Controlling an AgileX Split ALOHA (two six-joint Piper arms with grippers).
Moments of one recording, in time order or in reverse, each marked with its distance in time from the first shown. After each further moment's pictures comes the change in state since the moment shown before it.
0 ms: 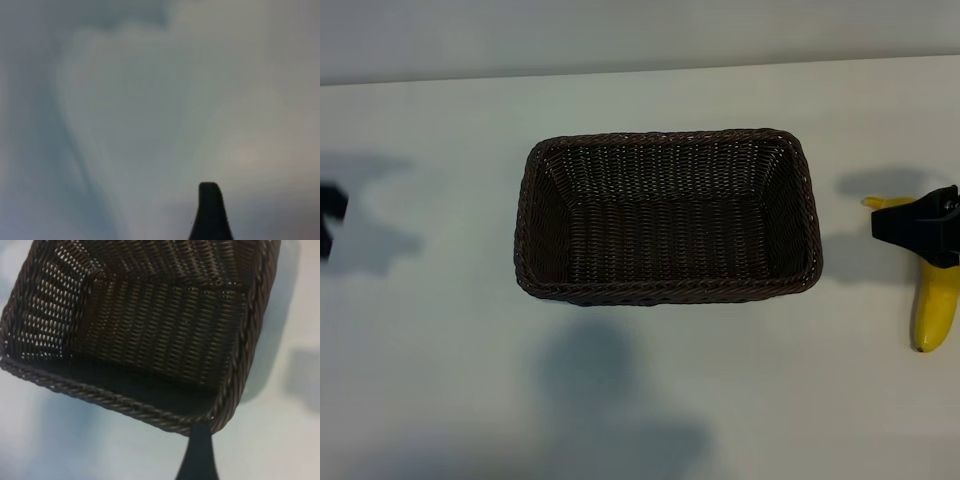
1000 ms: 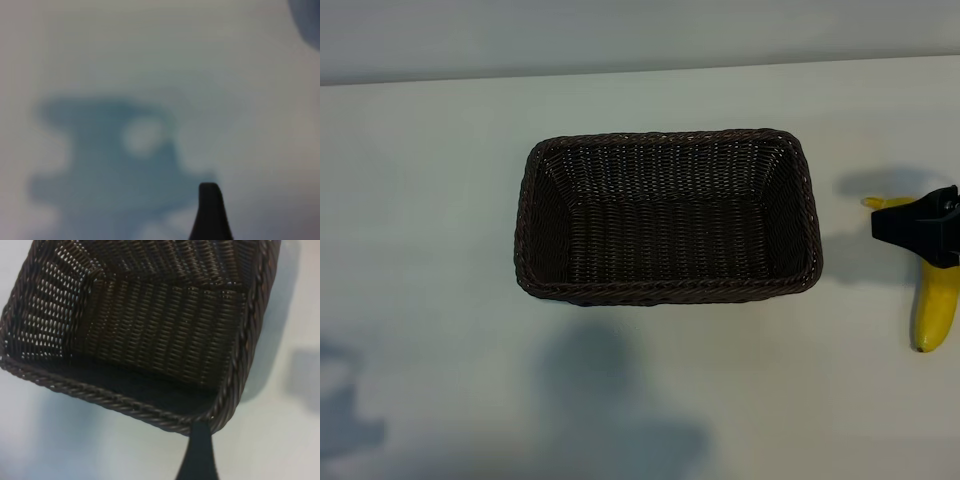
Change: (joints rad) left arm 0.000 -1.025 0.543 0.000 -0.119 0.000; right arm 0.000 0.000 0.000 0.000 0.000 0.000
